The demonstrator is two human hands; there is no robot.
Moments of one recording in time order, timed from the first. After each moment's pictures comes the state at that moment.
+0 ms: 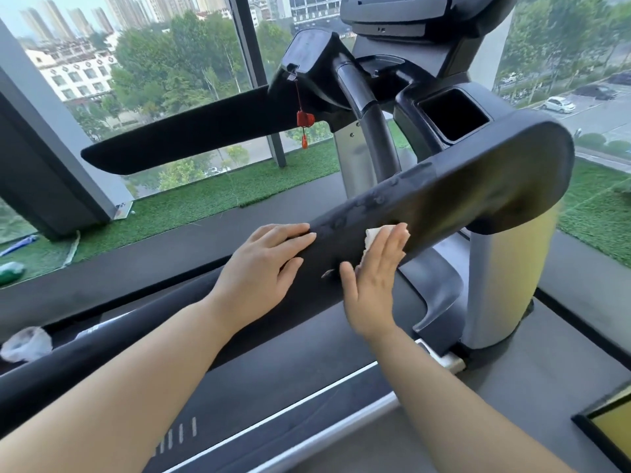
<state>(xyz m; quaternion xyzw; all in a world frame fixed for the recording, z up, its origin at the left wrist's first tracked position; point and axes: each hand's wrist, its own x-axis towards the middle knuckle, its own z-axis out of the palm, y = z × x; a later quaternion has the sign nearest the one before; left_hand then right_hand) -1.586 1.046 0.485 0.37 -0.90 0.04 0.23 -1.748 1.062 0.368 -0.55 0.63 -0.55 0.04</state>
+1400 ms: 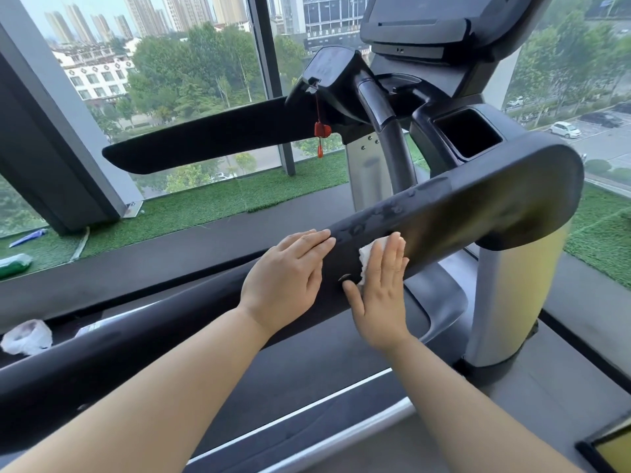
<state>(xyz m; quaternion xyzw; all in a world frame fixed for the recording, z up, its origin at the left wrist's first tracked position) -1.591 1.046 0.465 0.34 -0.89 0.11 0.30 -1.752 1.064 0.360 -0.63 0.61 -0.47 -0.07</state>
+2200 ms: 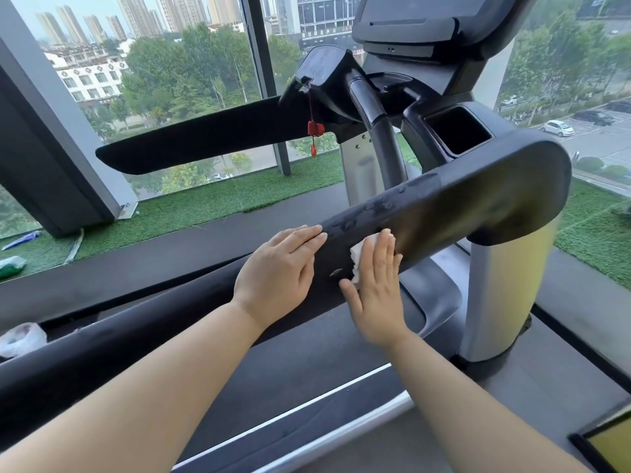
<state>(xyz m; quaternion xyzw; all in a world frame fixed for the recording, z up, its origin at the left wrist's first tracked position) -1.592 1.048 0.467 0.34 -0.89 0.11 0.29 -1.760 1.072 0.364 -0.65 0.60 -0.45 -0.03</state>
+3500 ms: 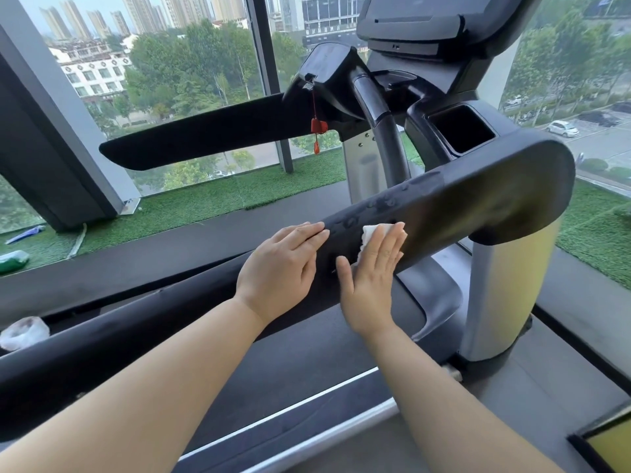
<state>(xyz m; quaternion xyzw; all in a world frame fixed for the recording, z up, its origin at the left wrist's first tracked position) -1.592 1.048 0.465 0.34 -0.88 0.12 0.30 -1.733 1.072 0.389 -0.58 0.65 -0.50 0.05</state>
